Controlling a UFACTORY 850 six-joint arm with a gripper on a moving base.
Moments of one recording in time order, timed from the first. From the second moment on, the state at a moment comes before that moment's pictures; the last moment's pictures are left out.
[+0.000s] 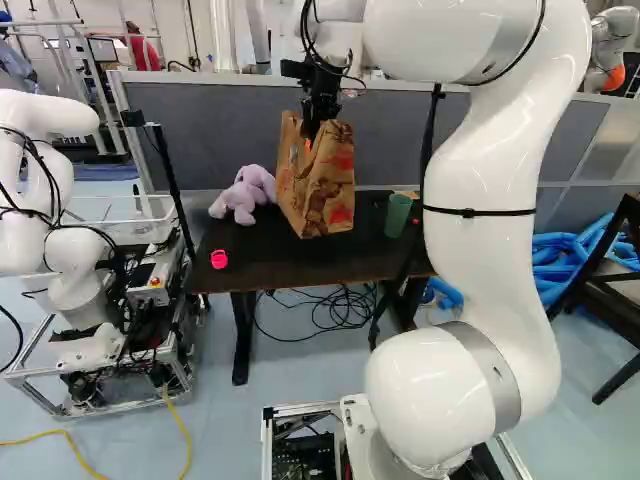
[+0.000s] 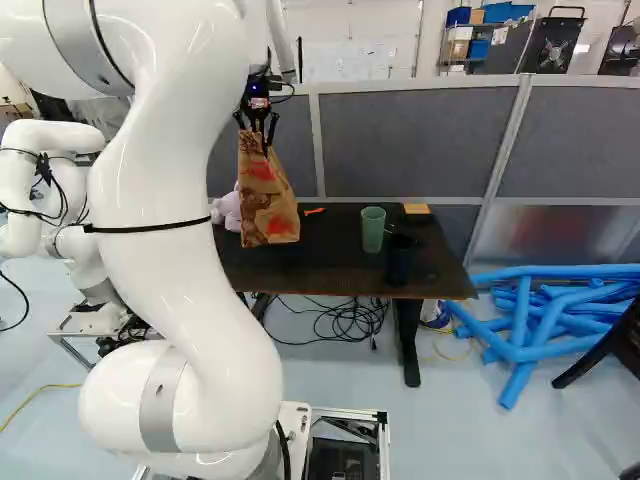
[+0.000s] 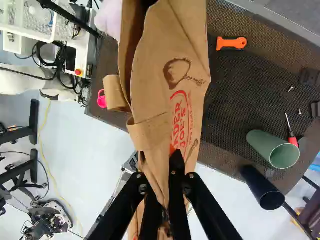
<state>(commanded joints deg) 6.9 -22.3 -98.0 8.1 -72.1 -17.5</state>
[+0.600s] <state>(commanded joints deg) 6.5 -26.0 -97.1 8.1 -66.8 -17.5</state>
